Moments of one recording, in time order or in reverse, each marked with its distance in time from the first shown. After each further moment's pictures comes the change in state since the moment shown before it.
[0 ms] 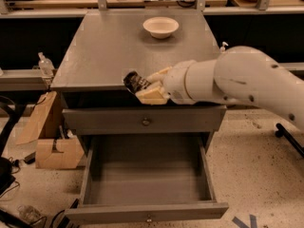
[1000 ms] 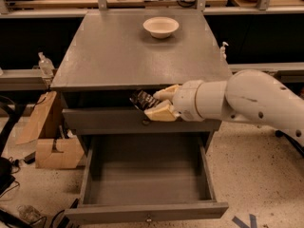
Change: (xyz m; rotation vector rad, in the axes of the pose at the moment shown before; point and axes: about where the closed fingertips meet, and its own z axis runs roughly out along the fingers) arm 0.053 0.013 0.001 -0.056 -0.017 -0.048
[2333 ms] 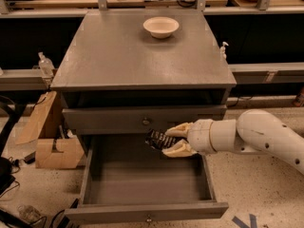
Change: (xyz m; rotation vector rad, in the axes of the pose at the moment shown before) arm 0.135 0.045 0.016 -0.175 0.020 -0.177
